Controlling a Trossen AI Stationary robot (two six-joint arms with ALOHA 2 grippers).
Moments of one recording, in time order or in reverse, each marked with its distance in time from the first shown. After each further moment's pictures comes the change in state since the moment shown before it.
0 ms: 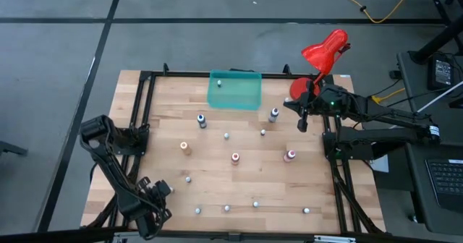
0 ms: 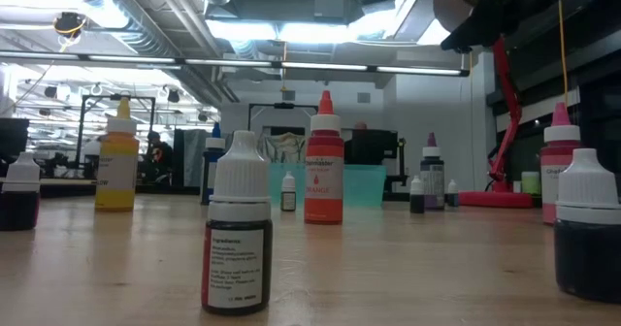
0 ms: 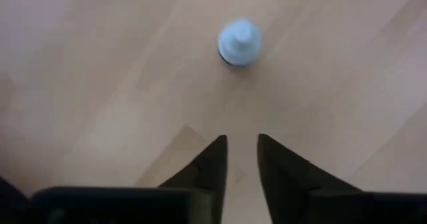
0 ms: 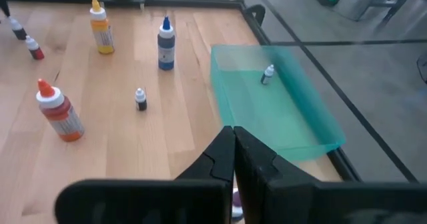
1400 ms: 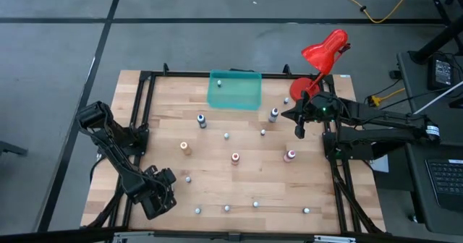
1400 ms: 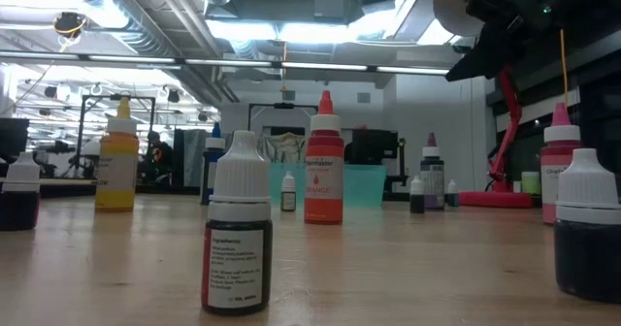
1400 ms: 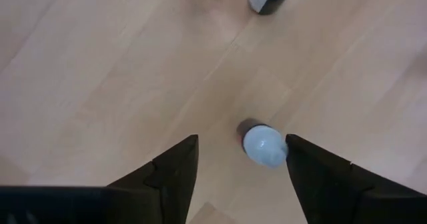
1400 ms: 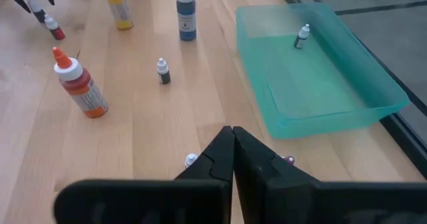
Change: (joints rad) left arm 0.114 -0.158 -0.188 0.159 -0.070 0.159; right arm 0.000 0.000 -0.149 0.075 -0.079 0.099
